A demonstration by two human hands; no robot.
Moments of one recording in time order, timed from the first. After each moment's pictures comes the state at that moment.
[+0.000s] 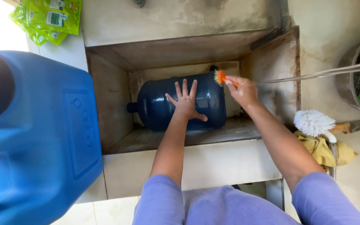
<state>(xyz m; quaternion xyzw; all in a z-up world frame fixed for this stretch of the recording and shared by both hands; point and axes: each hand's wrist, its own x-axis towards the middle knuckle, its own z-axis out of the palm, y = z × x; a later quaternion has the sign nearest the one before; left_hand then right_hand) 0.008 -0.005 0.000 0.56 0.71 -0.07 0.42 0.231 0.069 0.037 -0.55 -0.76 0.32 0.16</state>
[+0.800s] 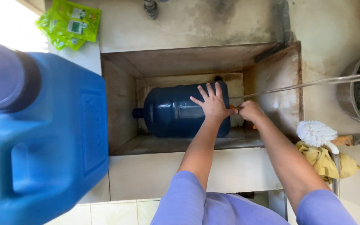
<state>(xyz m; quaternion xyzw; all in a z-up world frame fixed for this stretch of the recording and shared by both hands) 0.085 0.032 0.058 0.53 0.76 -0.01 0.37 0.283 0.091 -0.052 -0.66 -0.64 0.37 -0.13</state>
